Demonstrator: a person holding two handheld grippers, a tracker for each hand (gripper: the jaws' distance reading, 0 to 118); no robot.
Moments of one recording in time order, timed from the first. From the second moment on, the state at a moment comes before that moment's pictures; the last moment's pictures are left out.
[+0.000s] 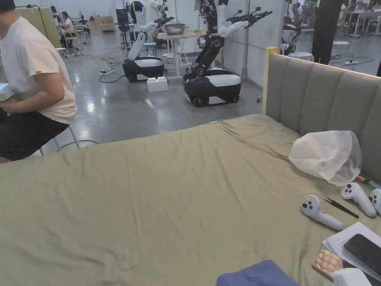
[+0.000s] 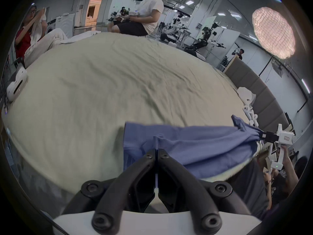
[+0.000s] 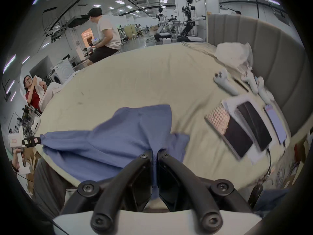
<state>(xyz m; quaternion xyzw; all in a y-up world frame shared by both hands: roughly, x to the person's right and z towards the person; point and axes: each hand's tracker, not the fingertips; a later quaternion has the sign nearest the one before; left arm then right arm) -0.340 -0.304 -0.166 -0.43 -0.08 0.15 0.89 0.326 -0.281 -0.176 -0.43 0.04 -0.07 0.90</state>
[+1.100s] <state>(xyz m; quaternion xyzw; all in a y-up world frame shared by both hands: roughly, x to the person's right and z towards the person) -0.340 -0.258 -0.132 -0.29 -0.03 0.23 0.93 0.200 -0.226 -0.130 -0.25 0.08 -0.10 0.96</state>
